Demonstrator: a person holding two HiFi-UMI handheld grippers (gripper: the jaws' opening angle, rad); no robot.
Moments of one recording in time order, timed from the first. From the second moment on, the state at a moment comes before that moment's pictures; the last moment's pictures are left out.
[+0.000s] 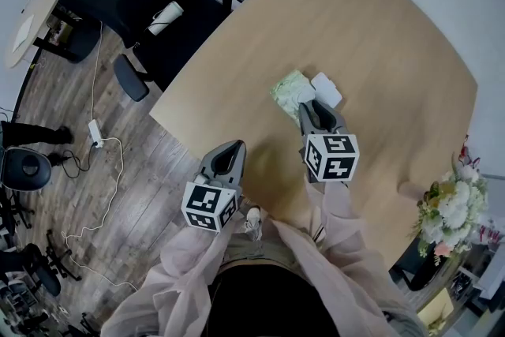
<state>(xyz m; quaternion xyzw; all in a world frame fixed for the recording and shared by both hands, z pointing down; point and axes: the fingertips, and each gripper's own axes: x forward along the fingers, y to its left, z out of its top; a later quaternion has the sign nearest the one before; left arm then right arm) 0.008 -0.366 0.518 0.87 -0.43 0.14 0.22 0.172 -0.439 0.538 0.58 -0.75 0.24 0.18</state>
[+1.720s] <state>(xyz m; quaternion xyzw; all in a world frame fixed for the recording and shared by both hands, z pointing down) -0.012 -0.361 0.517 0.86 -0.45 0.13 0.22 0.164 -0.447 0.544 0.57 -0.75 0.23 0.26</state>
